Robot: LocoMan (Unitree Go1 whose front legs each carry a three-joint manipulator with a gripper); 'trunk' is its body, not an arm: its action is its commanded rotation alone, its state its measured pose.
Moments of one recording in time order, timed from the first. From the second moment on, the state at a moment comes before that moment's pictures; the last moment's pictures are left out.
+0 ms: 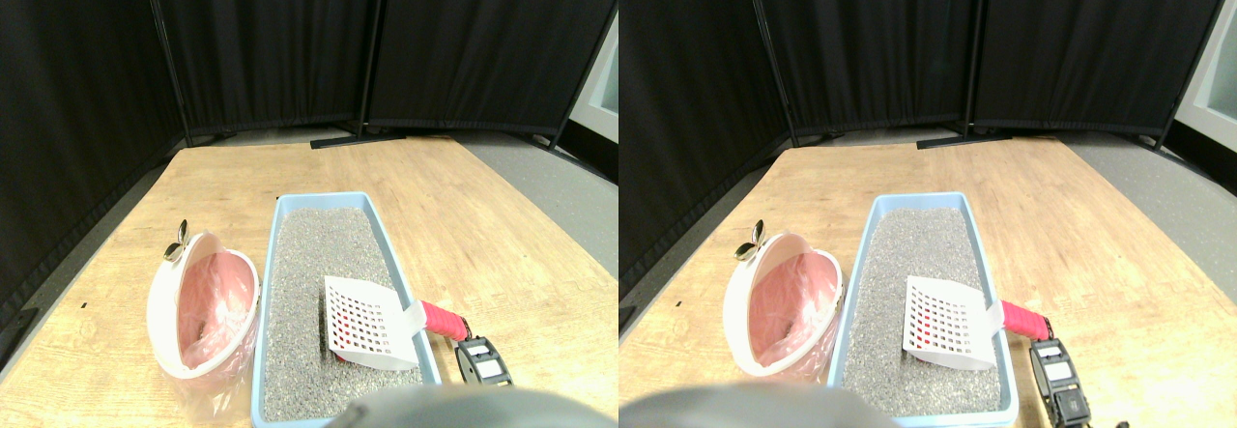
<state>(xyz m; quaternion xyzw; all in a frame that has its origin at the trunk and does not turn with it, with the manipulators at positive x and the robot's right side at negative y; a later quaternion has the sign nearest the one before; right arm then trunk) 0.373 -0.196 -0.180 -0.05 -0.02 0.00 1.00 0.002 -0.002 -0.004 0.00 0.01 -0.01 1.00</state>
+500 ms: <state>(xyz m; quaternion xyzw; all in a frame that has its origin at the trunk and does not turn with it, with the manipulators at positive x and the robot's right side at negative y) 0.369 -0.198 -0.179 -0.04 -0.02 0.00 1.00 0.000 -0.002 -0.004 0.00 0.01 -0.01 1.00</state>
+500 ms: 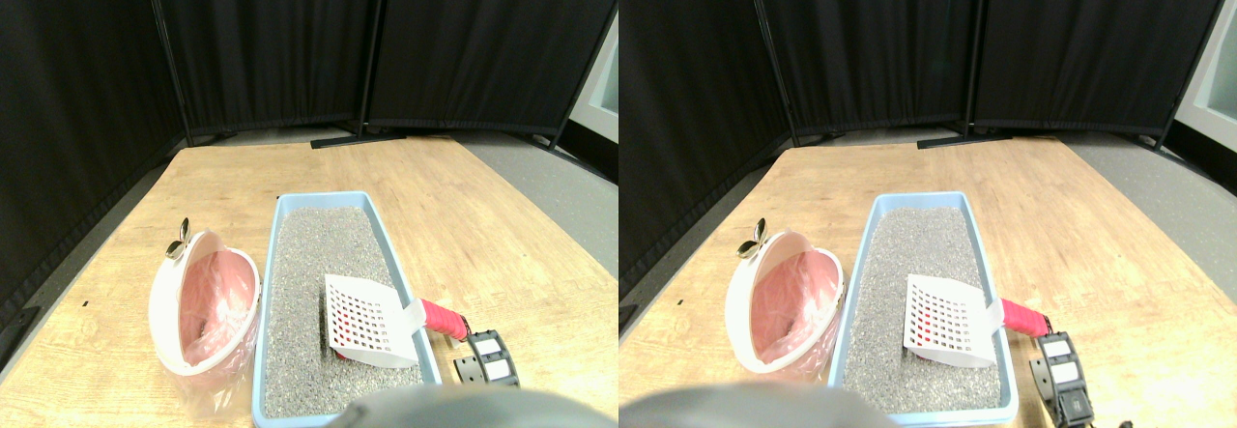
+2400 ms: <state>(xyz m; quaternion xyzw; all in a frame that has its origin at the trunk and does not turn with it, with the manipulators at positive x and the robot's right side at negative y) 0.447 -0.195 -0.211 0.11 0.02 -0.02 0.99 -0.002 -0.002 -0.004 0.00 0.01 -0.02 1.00</state>
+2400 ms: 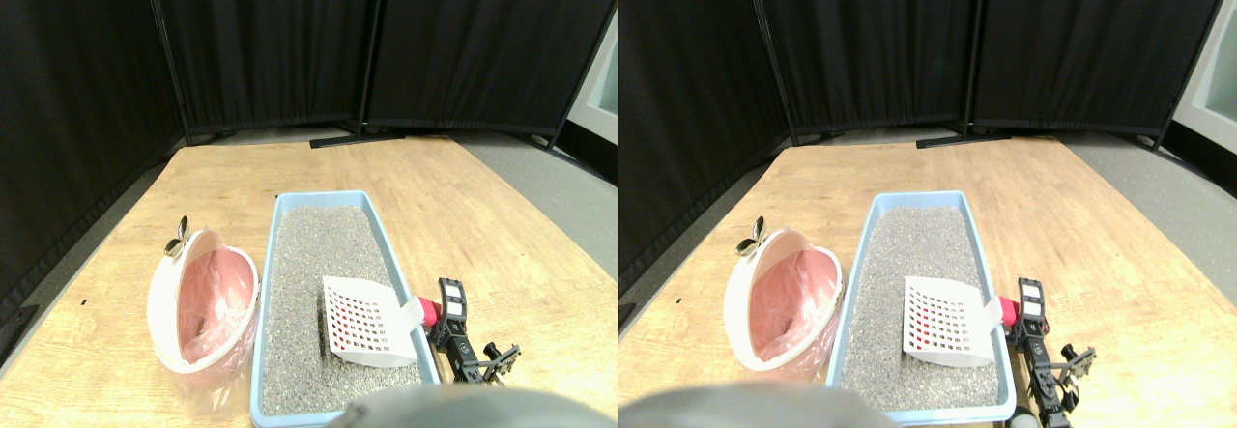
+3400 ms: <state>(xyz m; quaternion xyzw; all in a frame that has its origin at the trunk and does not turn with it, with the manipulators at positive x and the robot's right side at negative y) 0.448 -0.199 -0.192 0.05 0.01 0.02 1.00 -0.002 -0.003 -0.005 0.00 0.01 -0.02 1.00</state>
